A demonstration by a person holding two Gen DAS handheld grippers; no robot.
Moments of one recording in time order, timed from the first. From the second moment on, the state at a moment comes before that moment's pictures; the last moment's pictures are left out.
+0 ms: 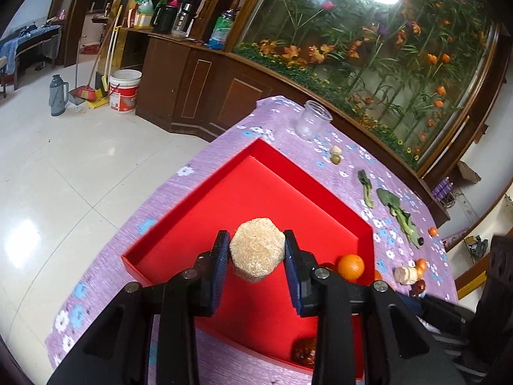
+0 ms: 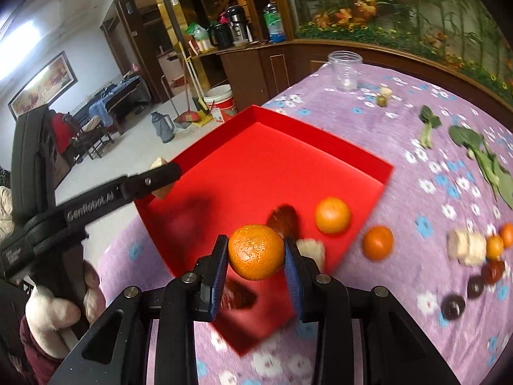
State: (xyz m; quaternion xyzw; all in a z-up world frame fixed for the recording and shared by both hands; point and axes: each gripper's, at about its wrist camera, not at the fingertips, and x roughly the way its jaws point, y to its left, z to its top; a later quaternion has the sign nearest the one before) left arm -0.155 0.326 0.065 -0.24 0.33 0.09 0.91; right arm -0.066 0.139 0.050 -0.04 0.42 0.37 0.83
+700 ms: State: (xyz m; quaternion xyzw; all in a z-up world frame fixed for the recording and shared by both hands) left arm -0.126 0.336 0.058 -0.24 0.34 0.11 0.90; right arm 0.008 0.201 0.017 -0.02 0.47 0.36 0.81
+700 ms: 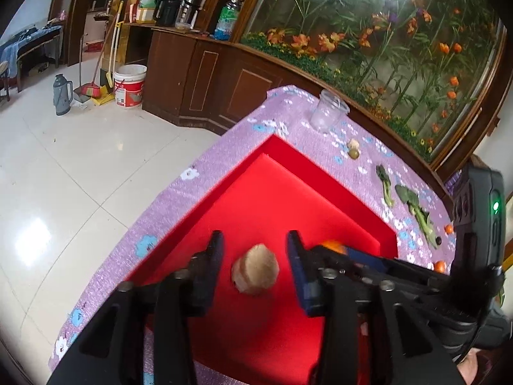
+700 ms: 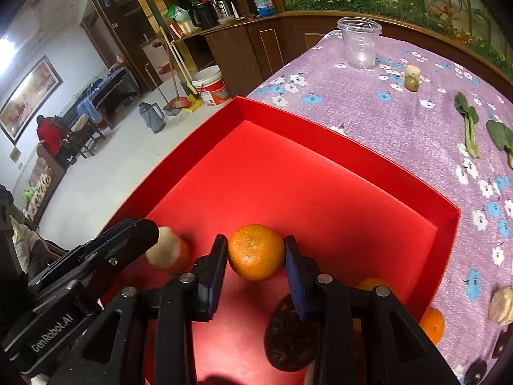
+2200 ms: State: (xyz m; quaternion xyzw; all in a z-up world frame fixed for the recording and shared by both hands) left arm -0.068 0.092 0.065 -0.06 0.41 -0.11 0.90; right arm 0.012 -0.106 0.004 0.04 0.43 0.17 0.89
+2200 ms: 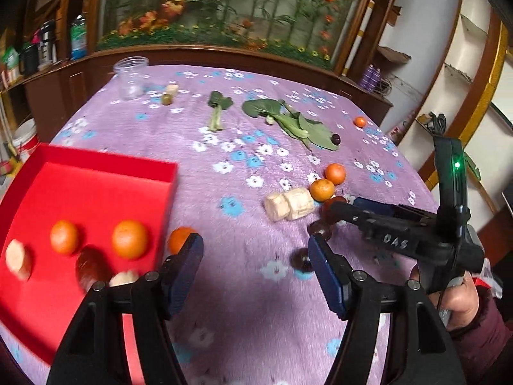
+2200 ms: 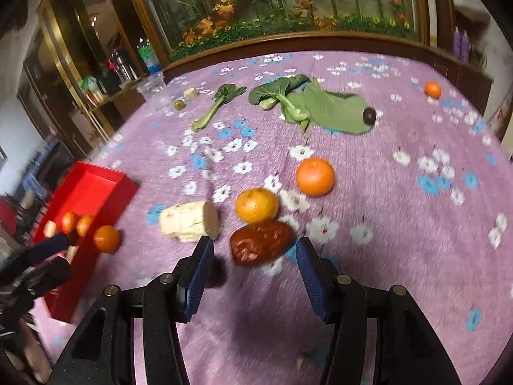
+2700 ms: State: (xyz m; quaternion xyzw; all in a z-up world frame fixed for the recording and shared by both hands) left arm -0.001 0.046 0.031 0.01 0.45 -0.16 0.88; right arm 0.024 -0.113 -0.007 0.05 0.43 0.17 0.88
